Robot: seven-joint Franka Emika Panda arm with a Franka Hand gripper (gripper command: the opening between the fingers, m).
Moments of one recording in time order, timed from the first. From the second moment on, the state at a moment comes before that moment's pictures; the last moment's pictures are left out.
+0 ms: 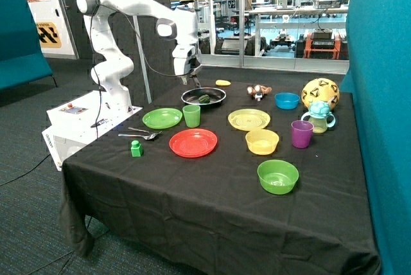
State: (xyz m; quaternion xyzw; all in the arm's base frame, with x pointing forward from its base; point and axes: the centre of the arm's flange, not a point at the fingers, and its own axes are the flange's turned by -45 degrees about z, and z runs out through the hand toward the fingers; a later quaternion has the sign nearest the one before) arm 0.485 -0.028 0.449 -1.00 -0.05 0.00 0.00
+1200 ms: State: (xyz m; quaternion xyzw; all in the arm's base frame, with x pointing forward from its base) arm 0.449 0.005 0.438 -0.99 -0.17 0.00 0.00
